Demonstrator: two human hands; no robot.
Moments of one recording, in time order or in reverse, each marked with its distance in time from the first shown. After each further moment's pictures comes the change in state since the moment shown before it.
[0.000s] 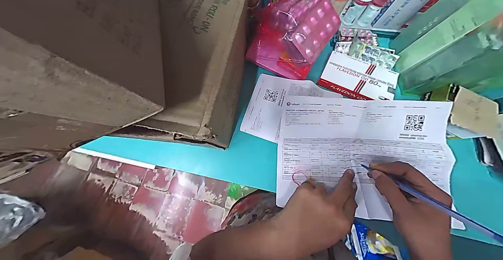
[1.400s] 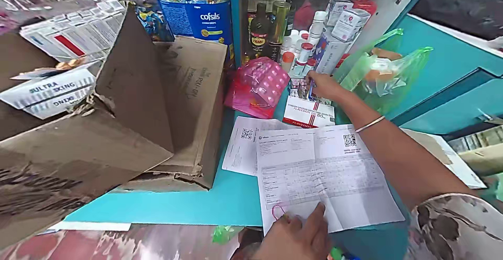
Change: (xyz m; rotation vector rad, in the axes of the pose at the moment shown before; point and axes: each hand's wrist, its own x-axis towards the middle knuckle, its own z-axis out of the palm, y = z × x) left_hand -0.015 -0.006 -0.011 -0.061 0.099 0.096; right_hand 0.327 0.012 0.014 -0.867 -0.501 -0.071
